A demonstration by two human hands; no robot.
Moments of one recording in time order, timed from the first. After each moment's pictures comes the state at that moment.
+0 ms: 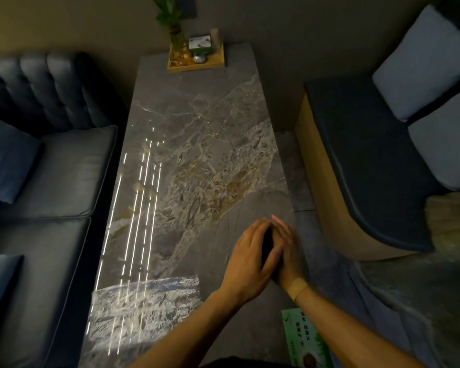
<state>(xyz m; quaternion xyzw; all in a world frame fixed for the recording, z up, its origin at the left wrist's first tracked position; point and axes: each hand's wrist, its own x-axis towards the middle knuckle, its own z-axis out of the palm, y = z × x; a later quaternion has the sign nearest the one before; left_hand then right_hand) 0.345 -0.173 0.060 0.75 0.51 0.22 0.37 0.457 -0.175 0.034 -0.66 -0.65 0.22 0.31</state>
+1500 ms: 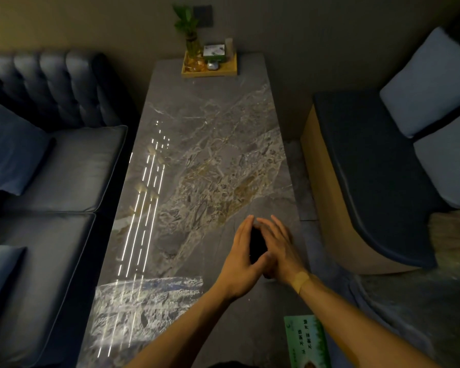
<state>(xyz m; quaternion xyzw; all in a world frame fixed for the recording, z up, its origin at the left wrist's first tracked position) 0.316 -0.168 0.061 0.64 0.53 0.23 0.50 0.457 -0.150 0.026 -0.62 -0.73 0.26 0.11</state>
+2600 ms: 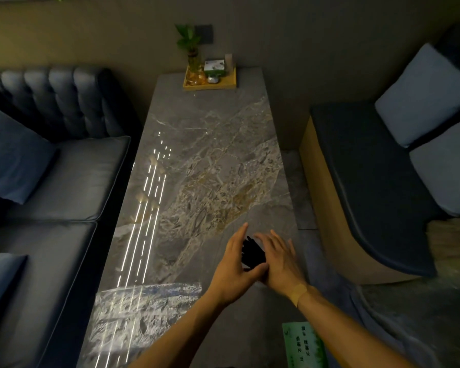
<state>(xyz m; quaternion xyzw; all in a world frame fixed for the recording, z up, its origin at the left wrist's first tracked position) 0.306 -0.170 0.040 0.66 0.54 0.25 0.46 0.461 -0.164 0.018 -0.65 -0.71 0.27 0.08</state>
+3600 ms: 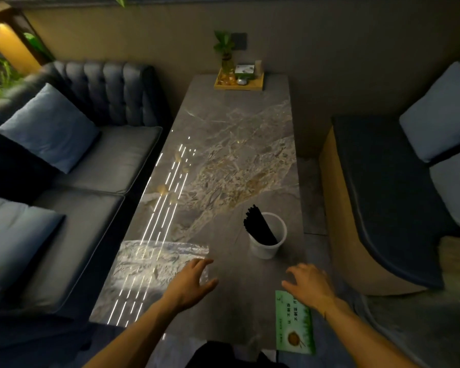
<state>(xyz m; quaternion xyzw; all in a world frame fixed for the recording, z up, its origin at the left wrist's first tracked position) 0.205 -0.290 0.005 0.67 0.67 0.02 0.32 0.528 -0.266 0.004 -0.64 -0.72 0.24 -0.12</state>
